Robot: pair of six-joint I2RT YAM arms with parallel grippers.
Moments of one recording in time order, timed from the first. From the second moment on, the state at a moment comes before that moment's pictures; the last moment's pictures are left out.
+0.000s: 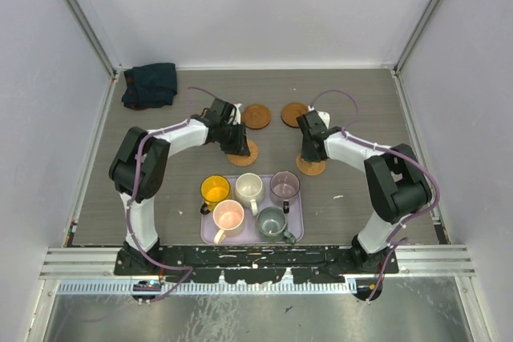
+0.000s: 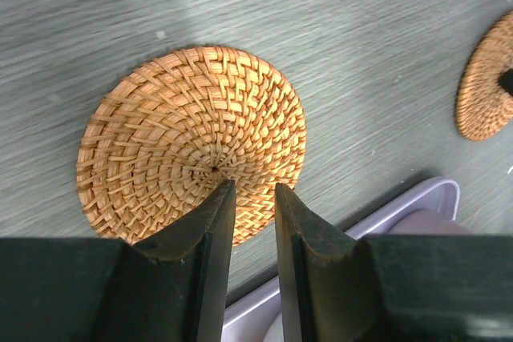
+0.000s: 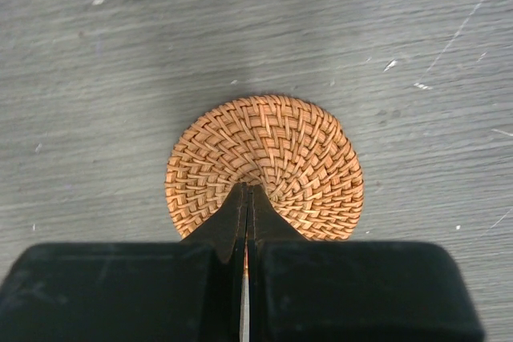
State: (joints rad) left arm -0.50 1.97 1.29 -0.31 0.32 -0.46; right arm 0.43 1.68 0.98 -0.39 0.27 0.50
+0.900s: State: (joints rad) left arm -0.22 1.82 1.10 -0.31 0.27 -0.50; right arm 0.14 1.91 1.25 -0.41 0.27 0.51
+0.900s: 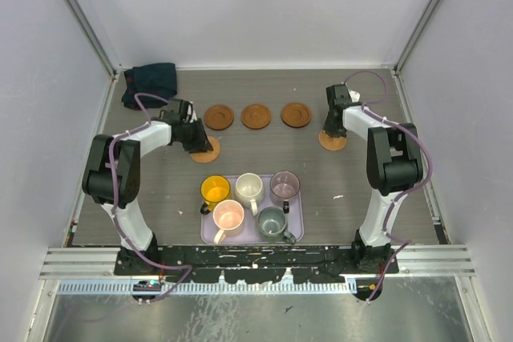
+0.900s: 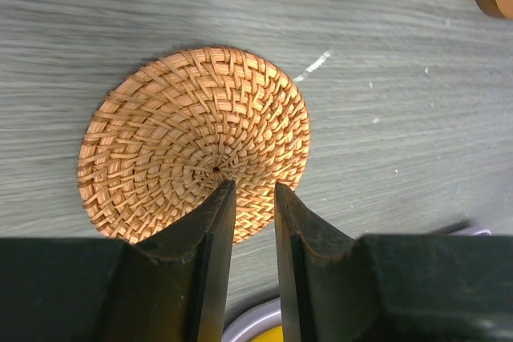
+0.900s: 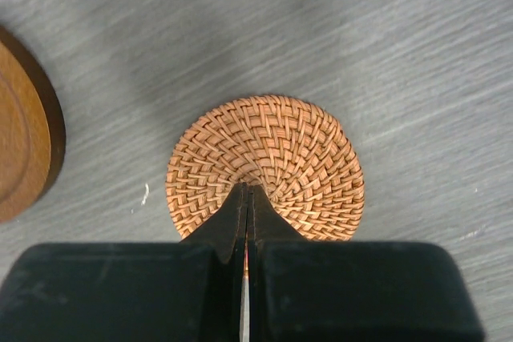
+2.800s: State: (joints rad) left arm 0.02 2.22 1.68 -0.43 0.33 -0.54; right arm 0.06 2.17 1.61 -0.35 0.10 0.42
